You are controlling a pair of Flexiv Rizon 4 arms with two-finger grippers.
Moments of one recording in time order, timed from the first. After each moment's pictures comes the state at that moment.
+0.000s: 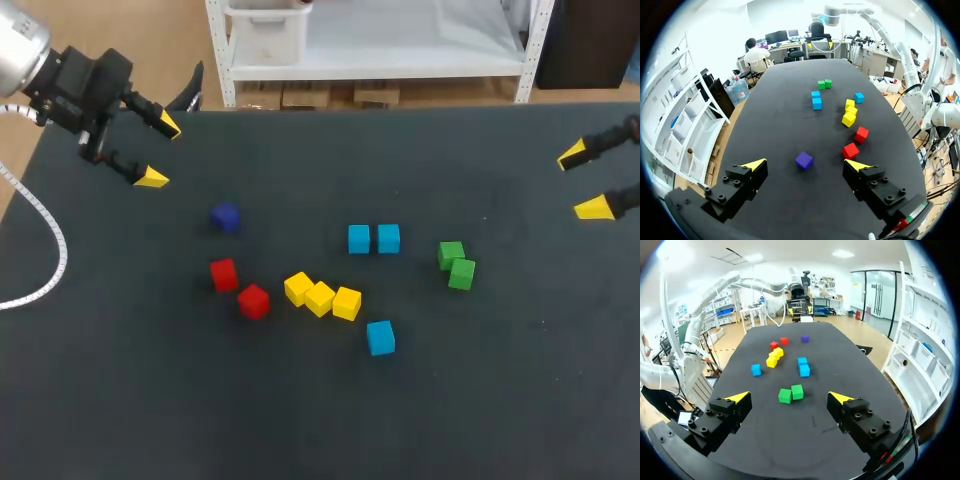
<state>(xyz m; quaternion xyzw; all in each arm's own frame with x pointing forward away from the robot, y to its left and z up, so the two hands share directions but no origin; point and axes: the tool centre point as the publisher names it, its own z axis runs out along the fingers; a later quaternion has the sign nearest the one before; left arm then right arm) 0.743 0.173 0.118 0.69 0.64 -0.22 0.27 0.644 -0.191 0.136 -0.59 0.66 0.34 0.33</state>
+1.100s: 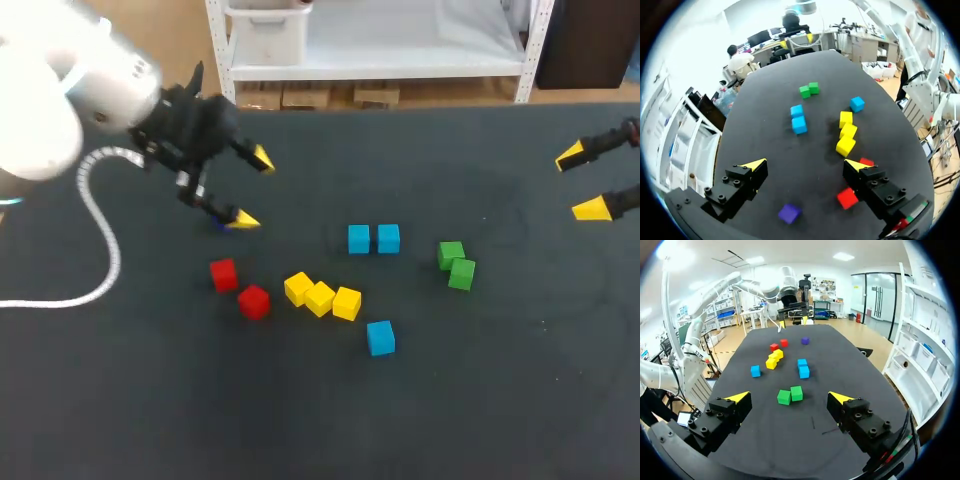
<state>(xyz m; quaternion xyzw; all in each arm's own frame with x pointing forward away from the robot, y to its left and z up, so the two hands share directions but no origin) 0.688 0.043 0.093 0.75 0.58 -0.18 0.26 0.645 -0.190 0.134 -0.58 0.66 0.35 0.33</state>
